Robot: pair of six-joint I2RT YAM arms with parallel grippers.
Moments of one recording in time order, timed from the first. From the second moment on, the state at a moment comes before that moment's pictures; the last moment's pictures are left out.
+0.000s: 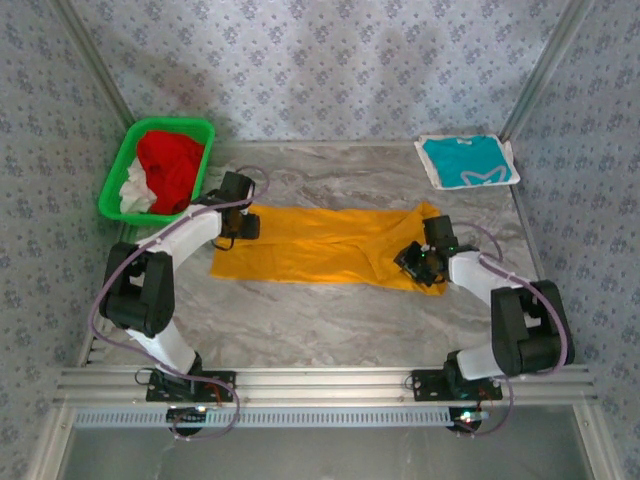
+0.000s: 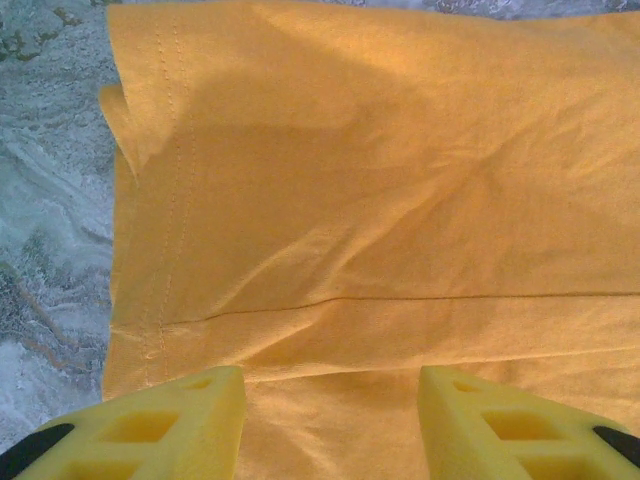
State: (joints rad) left arm -0.33 1.68 1.17 -0.60 -0.13 -0.25; right arm 0.18 1.42 0.66 -0.31 -0.25 0.86
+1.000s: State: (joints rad) left arm -0.33 1.59 1.12 -0.60 -0.11 -0.26; right arm 0.23 1.15 0.59 -0.44 -0.28 1.03
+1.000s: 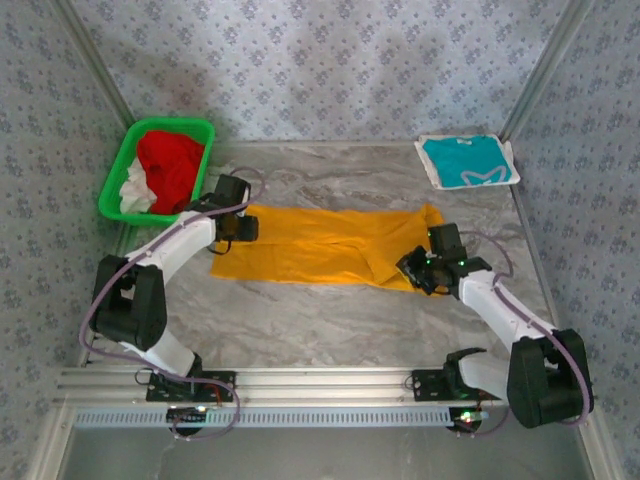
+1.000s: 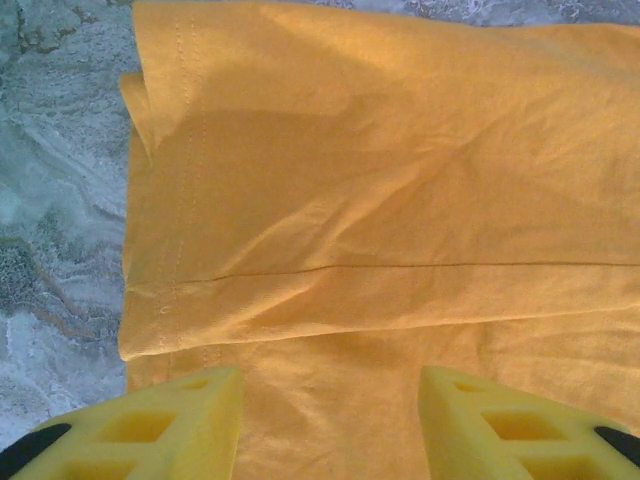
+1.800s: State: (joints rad) left arm -0.25 1.79 1.24 -0.52 0.04 -0.30; right arm 0.19 1.45 0.81 -0.48 -0.16 0.84
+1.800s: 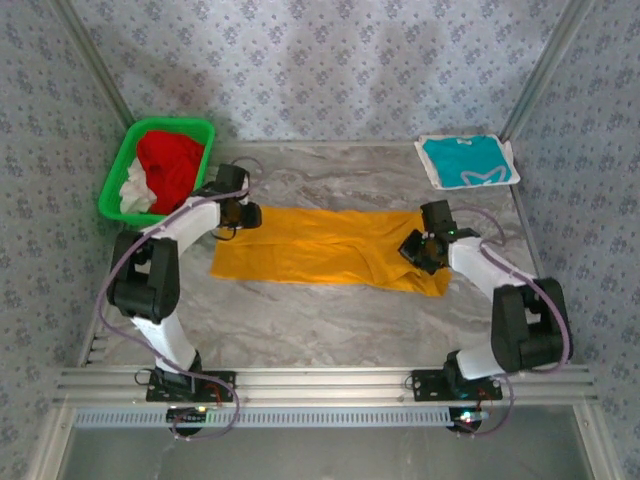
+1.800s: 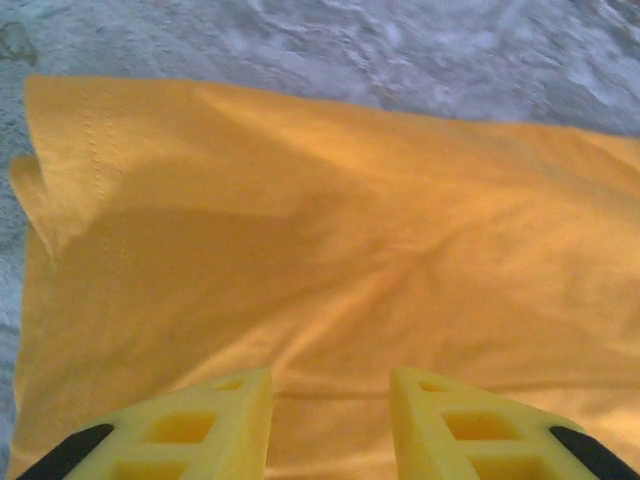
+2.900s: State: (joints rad) left arm -0.34 1.39 0.55 -0.23 0.22 -0.72; right arm 0.22 1.91 1.16 -0.34 -0.18 0.74
